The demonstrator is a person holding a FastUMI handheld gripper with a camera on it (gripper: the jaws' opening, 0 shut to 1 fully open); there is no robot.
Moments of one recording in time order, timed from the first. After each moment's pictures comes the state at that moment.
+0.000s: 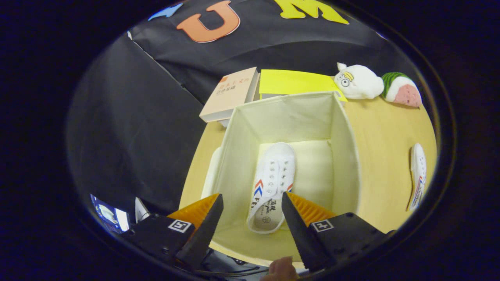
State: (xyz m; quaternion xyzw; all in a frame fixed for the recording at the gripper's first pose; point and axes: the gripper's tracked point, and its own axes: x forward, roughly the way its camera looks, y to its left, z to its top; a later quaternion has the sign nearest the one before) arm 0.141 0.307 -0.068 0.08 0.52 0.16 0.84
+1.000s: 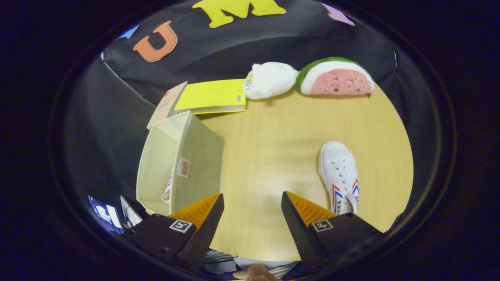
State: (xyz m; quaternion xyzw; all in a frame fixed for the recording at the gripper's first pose) arm 0.141 0.022 -0.058 0.09 0.56 0.08 0.82
